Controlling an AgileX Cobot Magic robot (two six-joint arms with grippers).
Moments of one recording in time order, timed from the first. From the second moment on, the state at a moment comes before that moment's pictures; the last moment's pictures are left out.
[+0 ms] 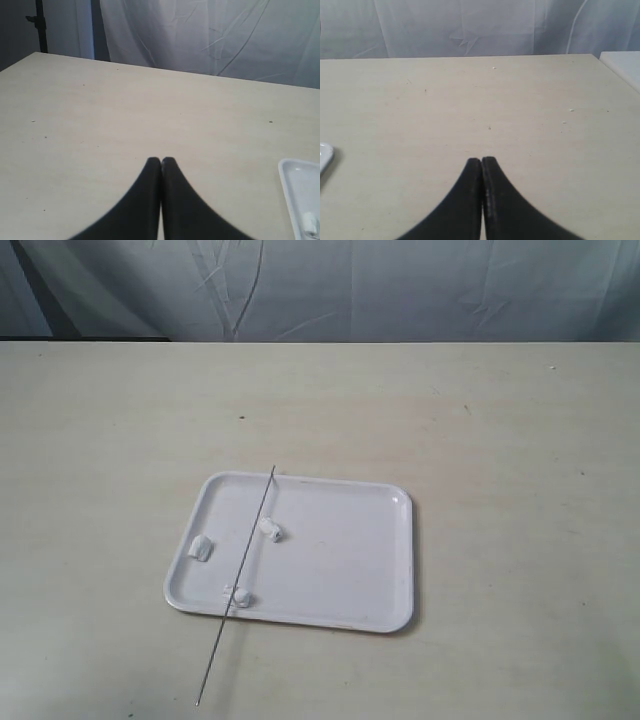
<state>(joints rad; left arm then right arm) 0.09 0.00 0.00 -0.07 0.30 -0.04 -0.03 0.01 0.00 -0.05 0.36 0.00</state>
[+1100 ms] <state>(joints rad) 0.07 0.00 0.00 -0.05 0.32 0.05 -0.03 0.01 0.00 -0.05 0.36 0.00</state>
